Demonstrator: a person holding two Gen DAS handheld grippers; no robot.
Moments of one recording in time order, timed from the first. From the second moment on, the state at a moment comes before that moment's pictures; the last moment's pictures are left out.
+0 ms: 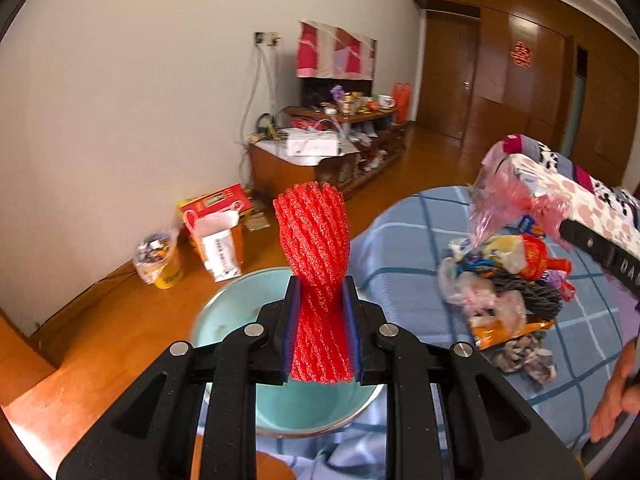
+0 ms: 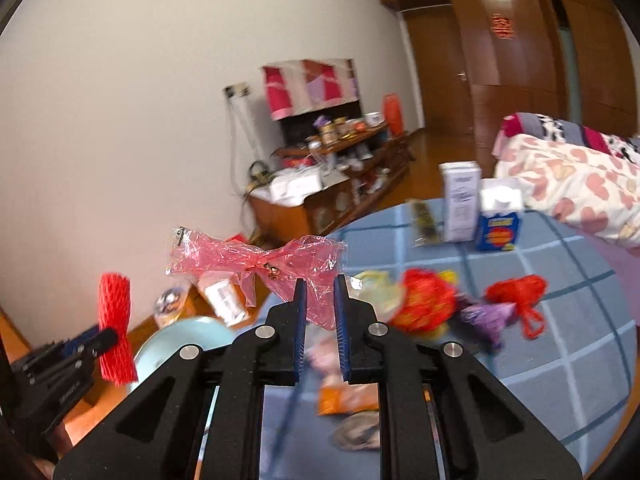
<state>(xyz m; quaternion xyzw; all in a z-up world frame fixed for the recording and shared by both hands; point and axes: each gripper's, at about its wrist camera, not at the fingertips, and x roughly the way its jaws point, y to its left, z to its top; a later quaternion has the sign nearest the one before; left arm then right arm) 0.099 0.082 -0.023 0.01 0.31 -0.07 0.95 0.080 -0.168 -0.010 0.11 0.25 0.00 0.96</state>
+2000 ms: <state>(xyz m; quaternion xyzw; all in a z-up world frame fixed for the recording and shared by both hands) 0.081 0.057 -0.051 0.05 0.35 -0.04 0.94 0.054 -0.184 -0.068 0.13 0.32 -0.05 0.94</state>
